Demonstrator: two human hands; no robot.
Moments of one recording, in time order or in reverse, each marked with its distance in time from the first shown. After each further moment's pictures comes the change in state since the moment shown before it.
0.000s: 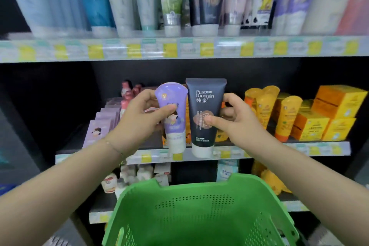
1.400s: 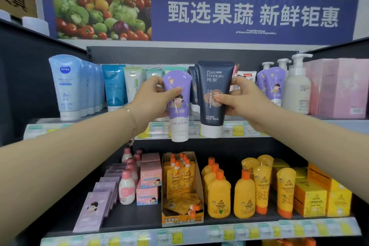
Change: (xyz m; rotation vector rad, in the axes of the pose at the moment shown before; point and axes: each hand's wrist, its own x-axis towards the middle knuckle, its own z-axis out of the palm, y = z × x) left_hand 0.087 0.159 -0.010 0.059 0.110 0.255; right_hand 0.102 -0.161 -0.051 -0.031 0.126 -0.117
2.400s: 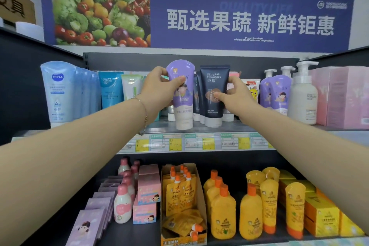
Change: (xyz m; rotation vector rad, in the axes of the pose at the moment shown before) left_hand 0.056 0.006 0.013 -0.066 0.080 0.058; right_hand 0.085 0.029 0.007 -0.188 0.150 -0.055
